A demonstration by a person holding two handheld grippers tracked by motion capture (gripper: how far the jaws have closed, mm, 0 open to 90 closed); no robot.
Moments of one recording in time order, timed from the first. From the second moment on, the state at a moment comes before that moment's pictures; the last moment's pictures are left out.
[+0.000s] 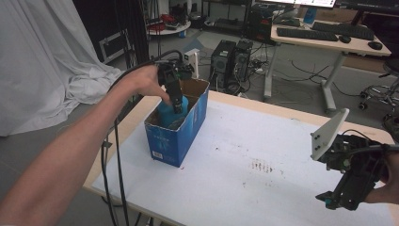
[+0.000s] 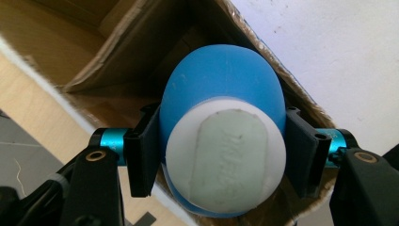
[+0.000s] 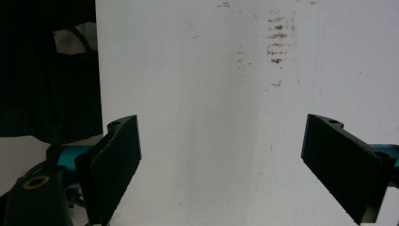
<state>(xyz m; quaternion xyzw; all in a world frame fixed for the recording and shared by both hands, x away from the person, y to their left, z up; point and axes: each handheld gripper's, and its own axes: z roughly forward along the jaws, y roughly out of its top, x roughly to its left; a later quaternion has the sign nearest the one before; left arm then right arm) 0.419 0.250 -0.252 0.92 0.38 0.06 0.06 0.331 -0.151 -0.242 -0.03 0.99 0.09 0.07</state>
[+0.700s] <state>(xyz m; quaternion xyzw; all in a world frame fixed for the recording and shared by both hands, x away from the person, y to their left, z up) 0.418 0.253 -0.272 0.93 0.36 0.05 0.06 0.335 -0.147 -0.247 -0.03 0.99 0.09 0.07</state>
